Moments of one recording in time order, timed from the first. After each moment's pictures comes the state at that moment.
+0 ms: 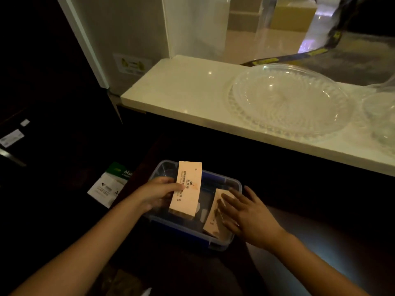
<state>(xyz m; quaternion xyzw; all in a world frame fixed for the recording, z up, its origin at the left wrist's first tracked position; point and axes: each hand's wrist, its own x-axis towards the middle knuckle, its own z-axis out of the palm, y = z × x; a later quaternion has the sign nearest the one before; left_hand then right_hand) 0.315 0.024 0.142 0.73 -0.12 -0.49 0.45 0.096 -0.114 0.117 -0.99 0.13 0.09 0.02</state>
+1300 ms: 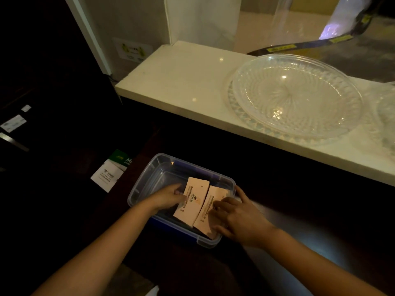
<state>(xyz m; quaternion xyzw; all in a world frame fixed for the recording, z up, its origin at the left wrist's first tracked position) 0.285 -0.002 0.109 0.80 -0.20 -0.50 0.27 0.097 -0.136 0.115 -1.00 -0.01 0.10 0.02</state>
